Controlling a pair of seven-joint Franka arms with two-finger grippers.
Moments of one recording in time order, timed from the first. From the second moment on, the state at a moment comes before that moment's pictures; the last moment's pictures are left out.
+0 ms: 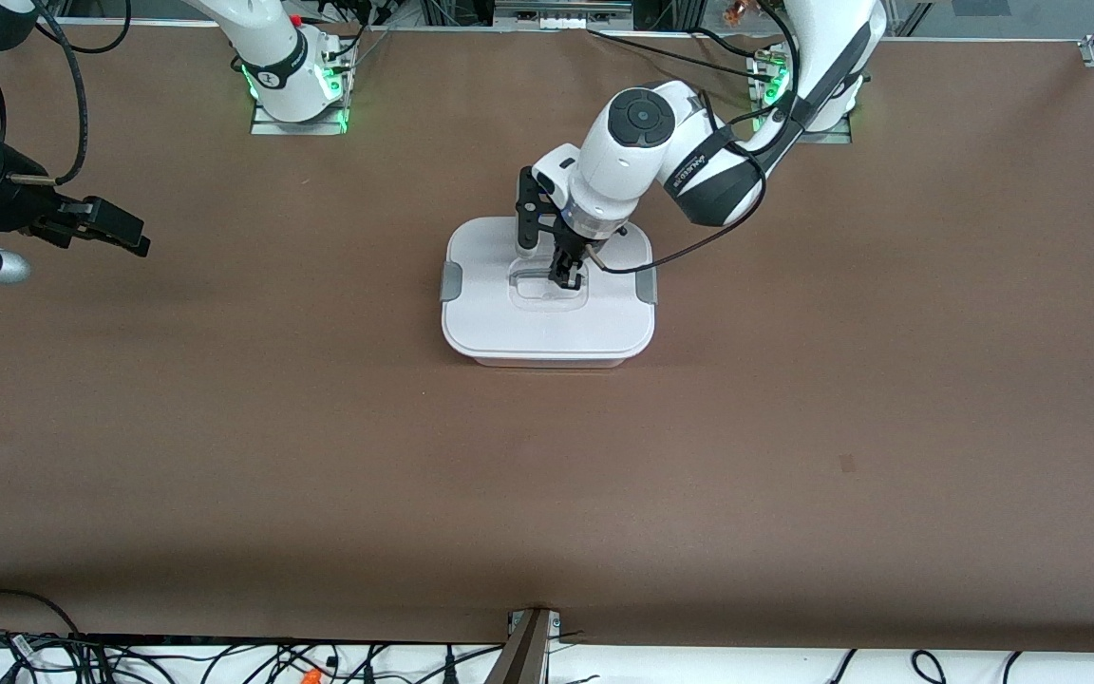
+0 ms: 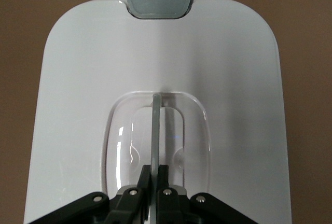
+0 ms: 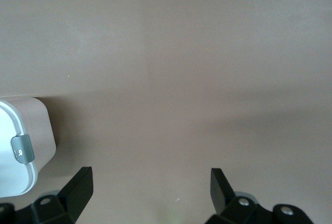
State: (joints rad) left arm -0.25 0.45 -0.57 -1.83 0.12 2.42 0.71; right arm 0.29 0.08 -0.25 -1.54 0.05 1.55 0.16
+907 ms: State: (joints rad) left arm -0.21 0.41 -0.58 -1.76 0.11 2.28 0.70; right arm 0.29 0.08 -0.25 -1.54 0.05 1.55 0.16
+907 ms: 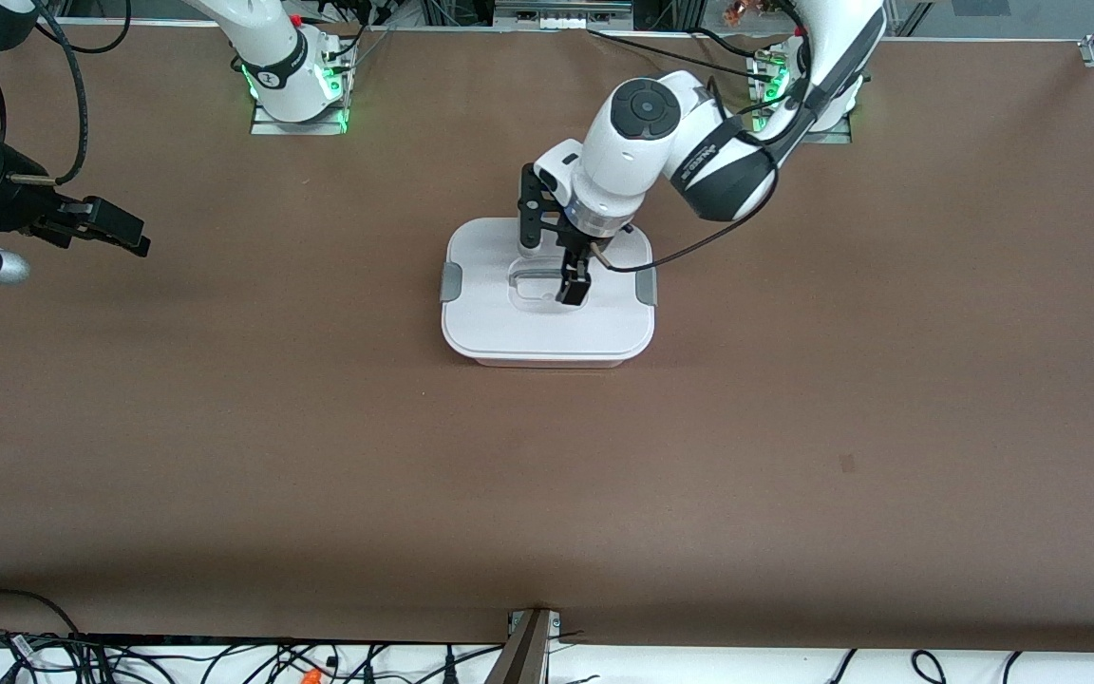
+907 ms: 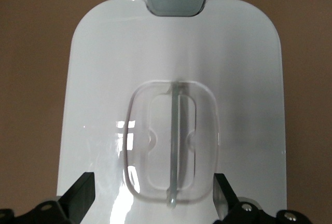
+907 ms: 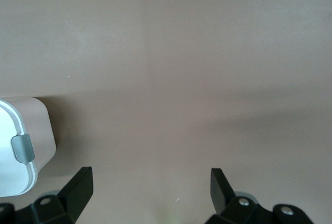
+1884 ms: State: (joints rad) left arm 0.25 0.25 -0.56 -1.41 0.09 1.51 0.54; right arm 0.29 0.08 -0.25 -1.54 0.05 1.55 0.16
